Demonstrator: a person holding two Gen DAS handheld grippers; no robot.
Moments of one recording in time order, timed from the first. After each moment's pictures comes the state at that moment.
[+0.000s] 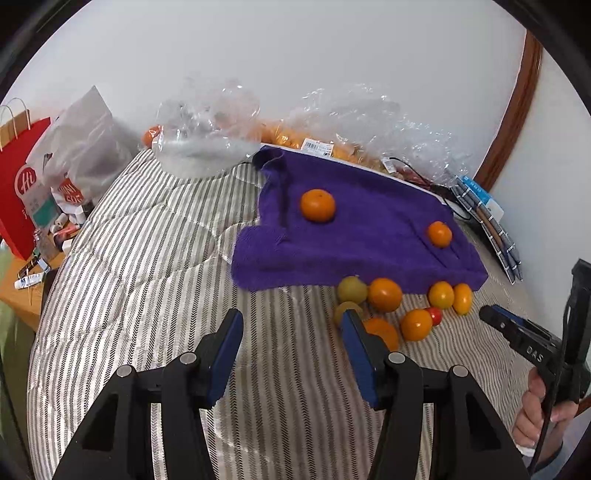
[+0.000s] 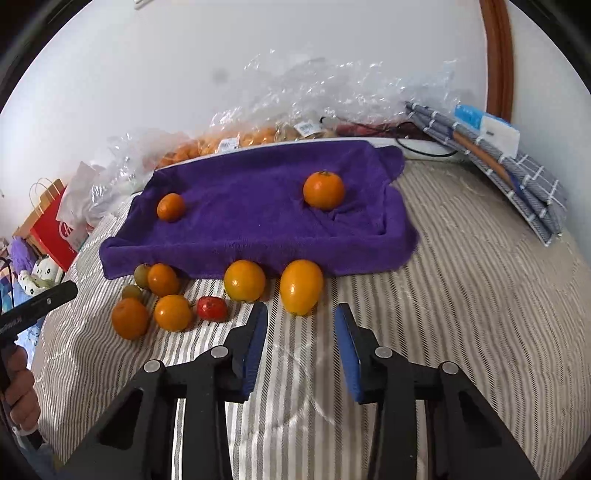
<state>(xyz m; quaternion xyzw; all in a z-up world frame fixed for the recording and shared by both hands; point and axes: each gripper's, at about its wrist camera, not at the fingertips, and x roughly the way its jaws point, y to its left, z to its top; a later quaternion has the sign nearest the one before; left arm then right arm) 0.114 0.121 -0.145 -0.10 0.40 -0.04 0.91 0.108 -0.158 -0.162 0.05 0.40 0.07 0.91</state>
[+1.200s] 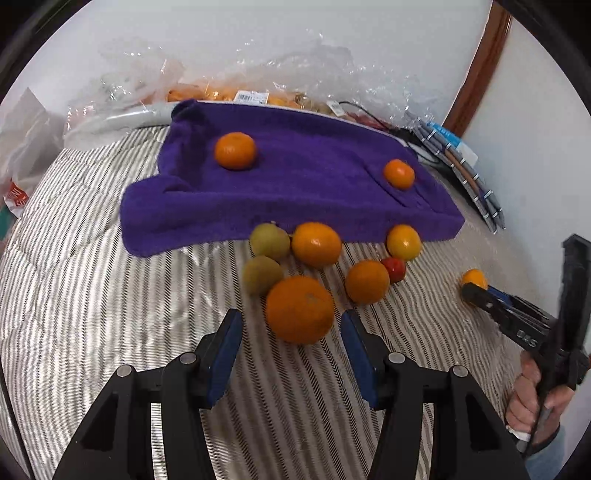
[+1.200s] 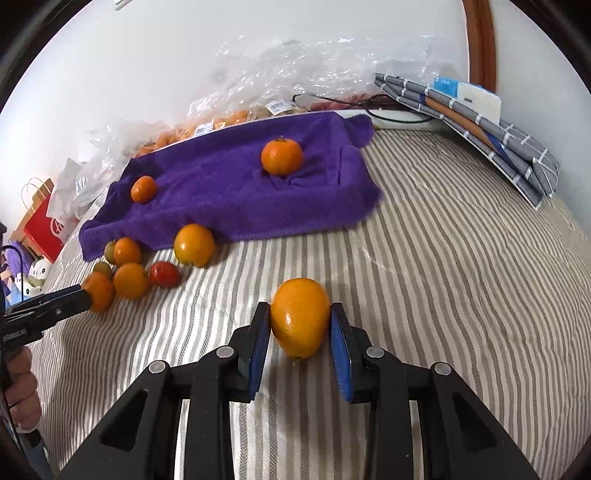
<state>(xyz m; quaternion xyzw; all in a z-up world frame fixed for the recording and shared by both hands) 0.129 0.049 -0.177 -0.06 0.45 -0.12 0.88 0.093 -0.196 -0.192 0.06 0.42 0.06 0.90</state>
